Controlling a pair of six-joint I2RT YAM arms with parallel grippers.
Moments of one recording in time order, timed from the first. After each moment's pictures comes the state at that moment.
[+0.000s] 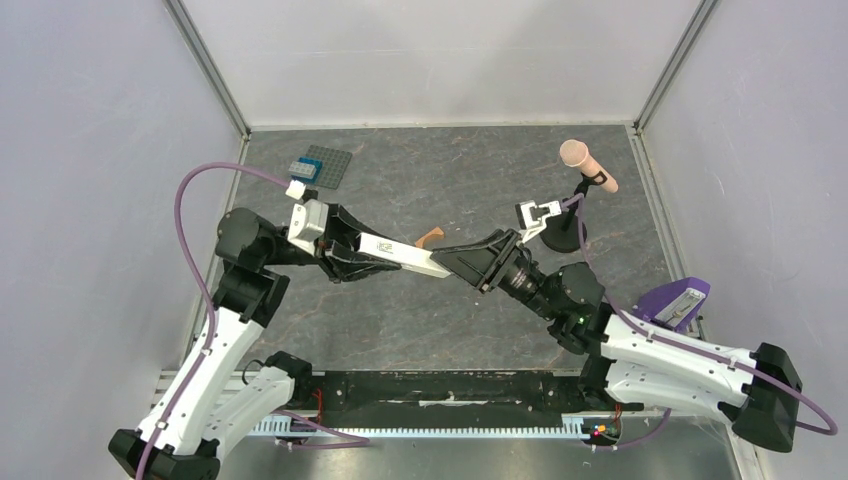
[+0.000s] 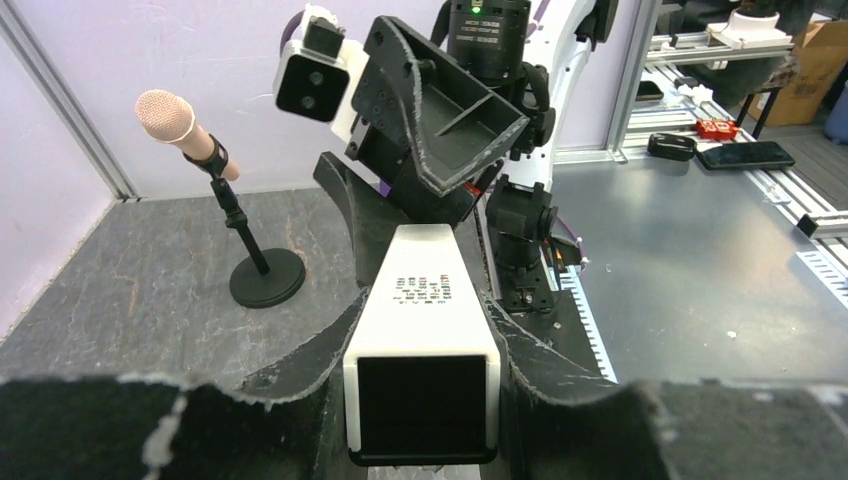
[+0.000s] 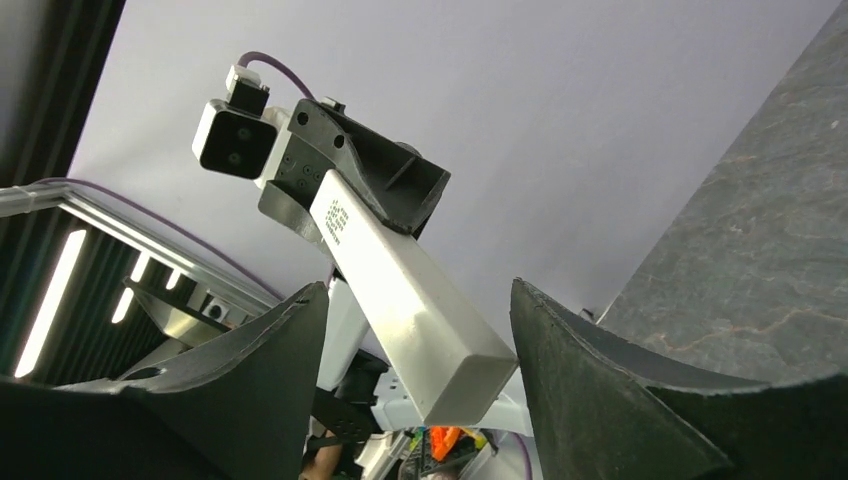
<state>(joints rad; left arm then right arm) -0.38 0.80 0.88 0.23 1.21 -0.21 1.04 0.88 0.57 0.68 0.02 1.12</state>
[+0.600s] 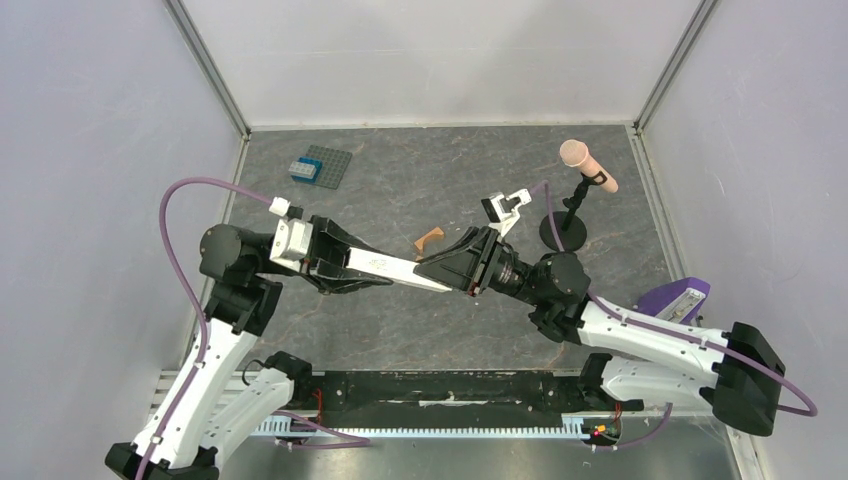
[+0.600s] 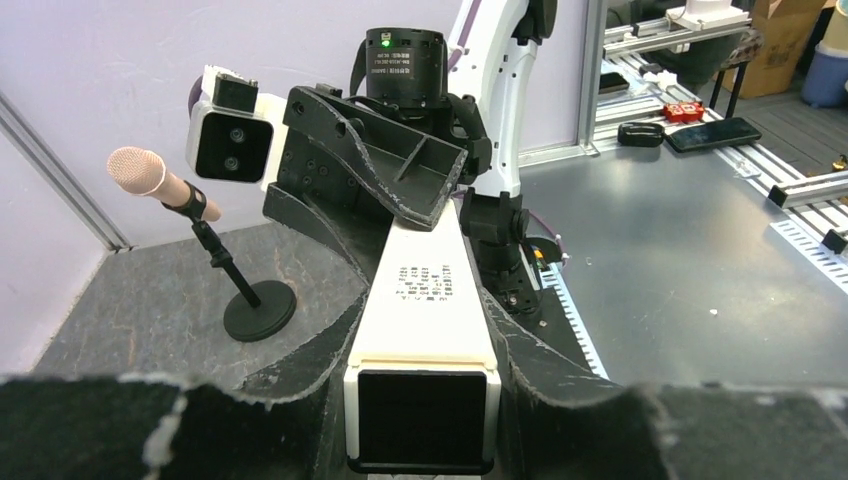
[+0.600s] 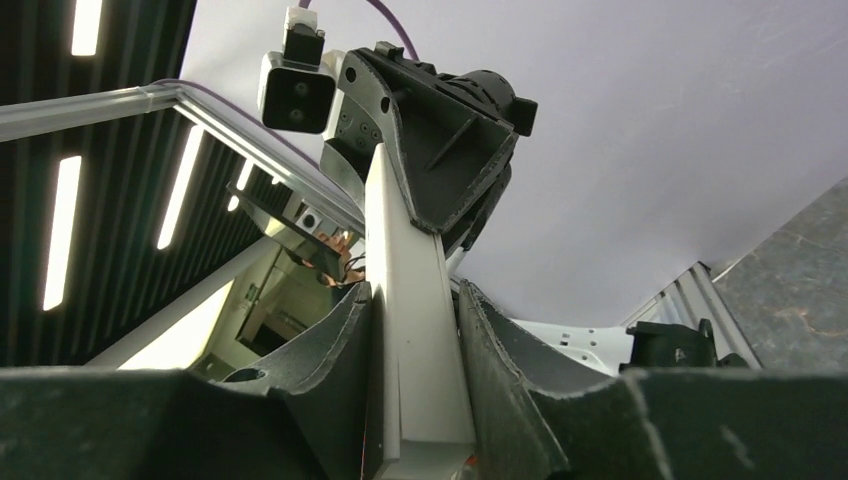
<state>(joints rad) -0.38 0.75 0.88 0.32 1.29 -0.26 1.02 1.05 0.64 0.88 -0.26 1.25</state>
